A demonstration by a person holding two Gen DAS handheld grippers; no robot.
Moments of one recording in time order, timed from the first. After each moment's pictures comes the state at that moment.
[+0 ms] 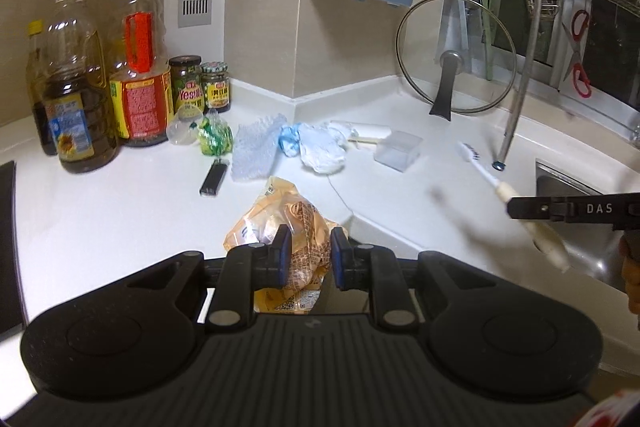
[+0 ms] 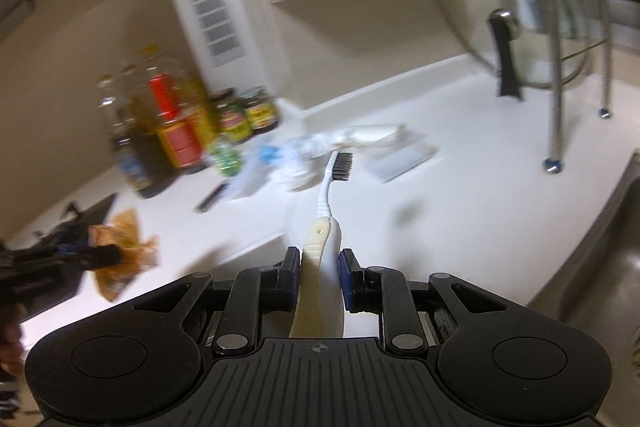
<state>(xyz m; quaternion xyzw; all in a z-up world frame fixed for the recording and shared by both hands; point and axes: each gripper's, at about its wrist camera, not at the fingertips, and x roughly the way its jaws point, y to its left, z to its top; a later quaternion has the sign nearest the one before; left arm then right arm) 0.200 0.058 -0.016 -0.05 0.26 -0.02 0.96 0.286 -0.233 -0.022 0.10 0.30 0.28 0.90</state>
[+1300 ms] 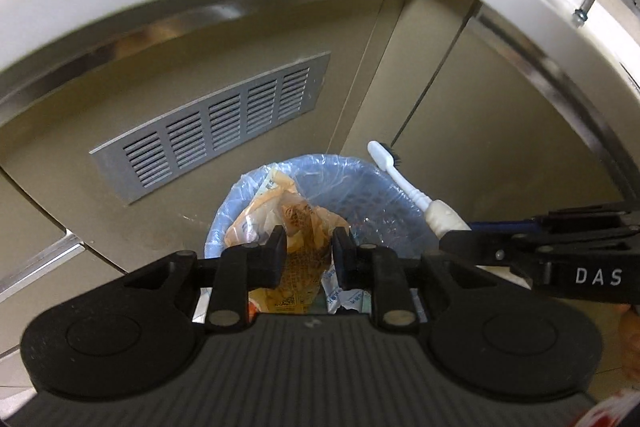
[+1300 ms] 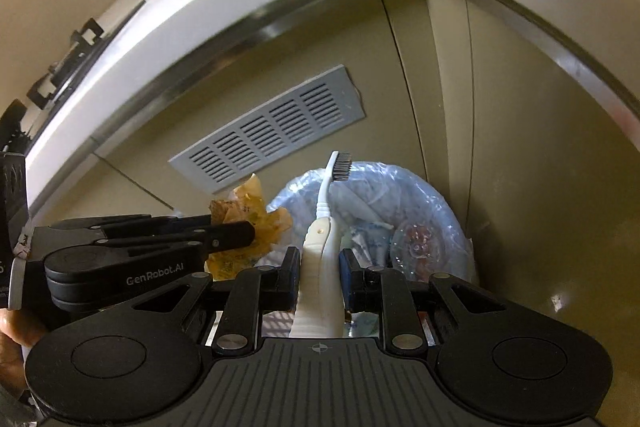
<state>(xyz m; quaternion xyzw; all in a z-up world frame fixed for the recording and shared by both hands) 0.183 0.063 -0.221 -0.13 0.47 0.02 0.88 0.262 -0.140 -0.204 0.04 0.50 0.36 0.78</state>
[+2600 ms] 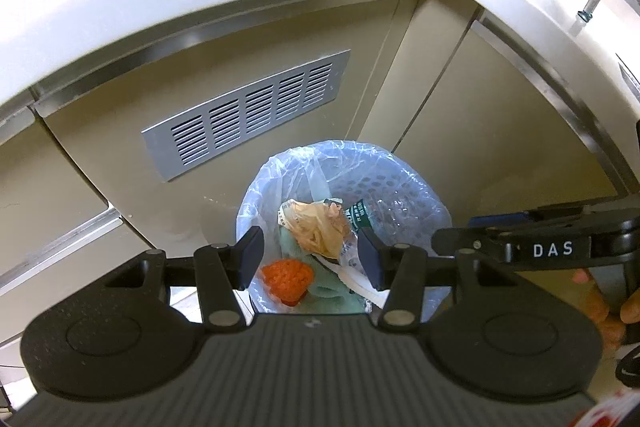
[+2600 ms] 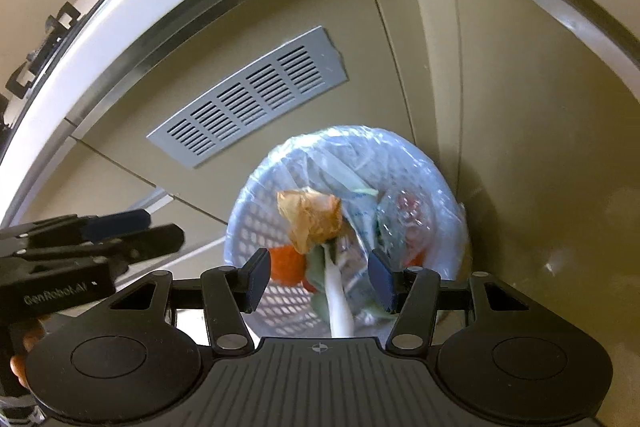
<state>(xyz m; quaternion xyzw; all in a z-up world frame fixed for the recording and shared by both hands) 0.152 0.065 -0.191 -0.12 0.47 0.04 0.87 0.259 -0.137 -0.219 0.04 0.55 0.34 0.77</state>
